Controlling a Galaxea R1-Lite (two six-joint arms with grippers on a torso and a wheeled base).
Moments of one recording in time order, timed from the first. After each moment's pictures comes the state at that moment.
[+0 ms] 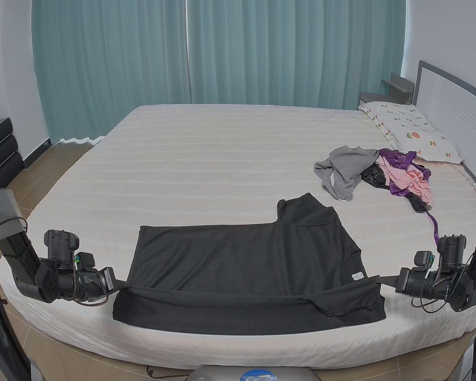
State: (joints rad) left arm 0.09 2.09 -0.47 -0.74 -0.49 -0.37; right arm -0.11 2.09 -0.23 -1.17 0.62 0.33
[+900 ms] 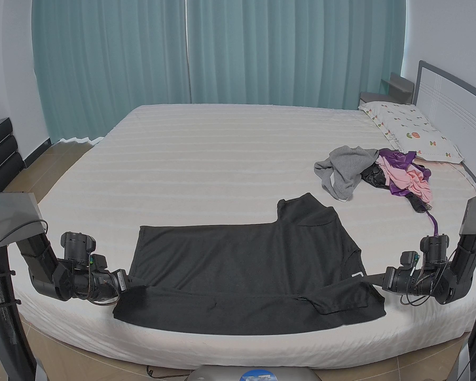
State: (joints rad) left arm 0.04 2.22 -0.57 -0.75 -0.39 -0.37; right arm -0.08 2.26 -0.40 -1.10 0.58 0.33
